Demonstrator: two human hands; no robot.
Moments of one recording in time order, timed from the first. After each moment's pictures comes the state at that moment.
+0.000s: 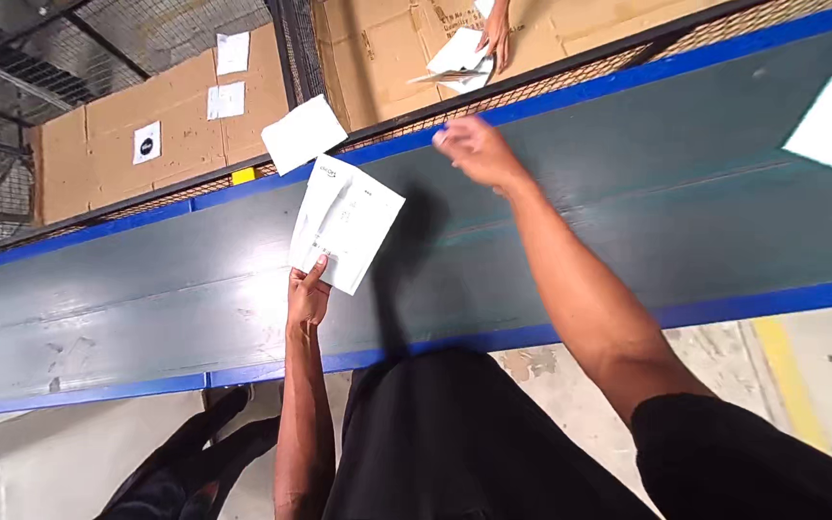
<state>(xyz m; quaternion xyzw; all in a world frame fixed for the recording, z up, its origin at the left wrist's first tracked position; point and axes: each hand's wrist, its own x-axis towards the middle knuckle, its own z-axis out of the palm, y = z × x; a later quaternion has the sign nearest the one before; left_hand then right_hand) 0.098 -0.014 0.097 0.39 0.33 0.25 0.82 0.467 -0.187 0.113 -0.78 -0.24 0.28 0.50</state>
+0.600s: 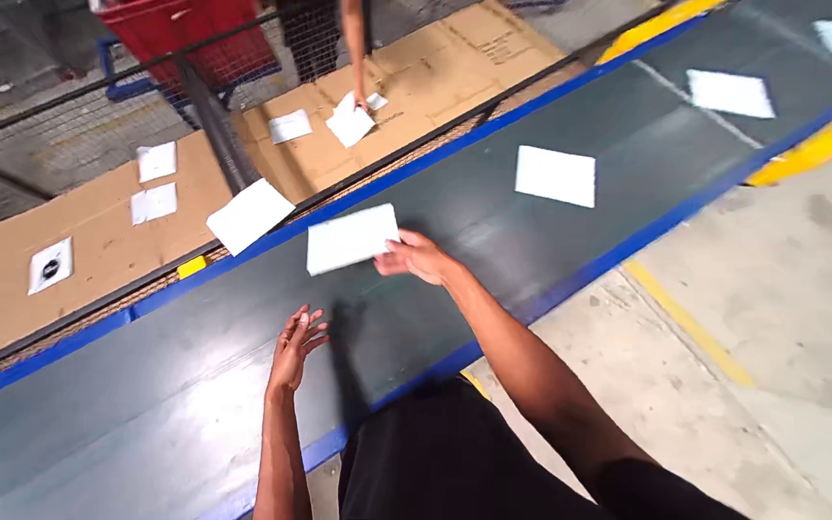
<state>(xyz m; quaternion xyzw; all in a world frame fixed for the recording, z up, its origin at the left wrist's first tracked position) 0.071 0.039 0.052 0.51 0.30 -0.01 0.80 0.327 -0.207 0.111 -0.52 -0.11 0.45 0.72</state>
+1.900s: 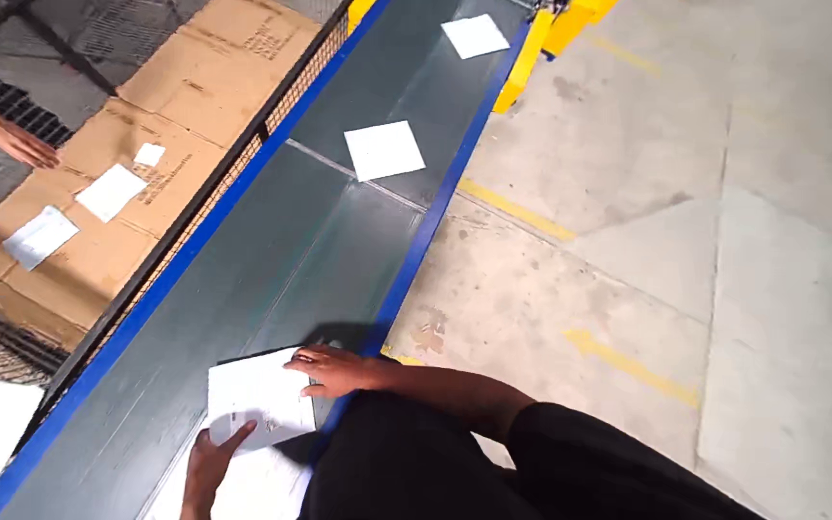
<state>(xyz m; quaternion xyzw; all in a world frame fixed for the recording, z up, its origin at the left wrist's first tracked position) 0.246 -0.161 0.010 0.84 0.33 -0.25 0.36 0.336 -0.476 -0.011 -0.82 -0.37 0.20 0.39</state>
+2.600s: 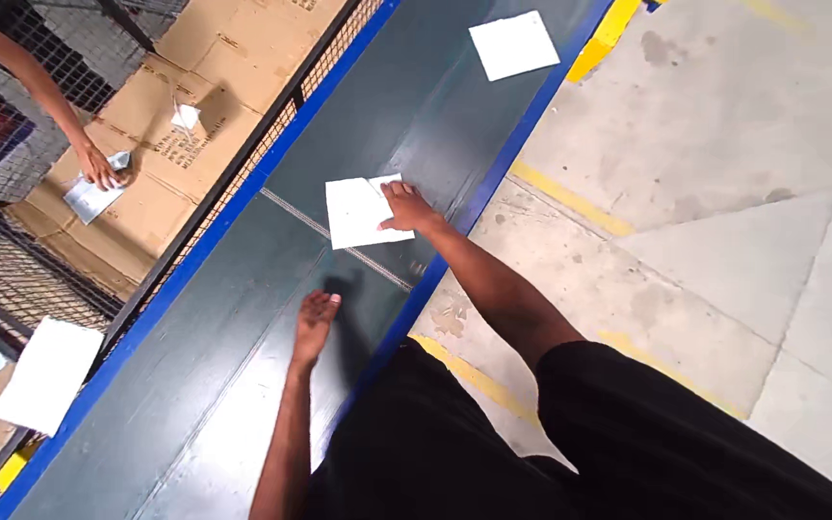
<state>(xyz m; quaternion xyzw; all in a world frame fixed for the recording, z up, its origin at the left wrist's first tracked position) 0.386 -0.335 0.023 0.70 0.21 -0.22 0.64 0.597 -0.639 -0.022 -0.97 -0.09 0.17 0.16</state>
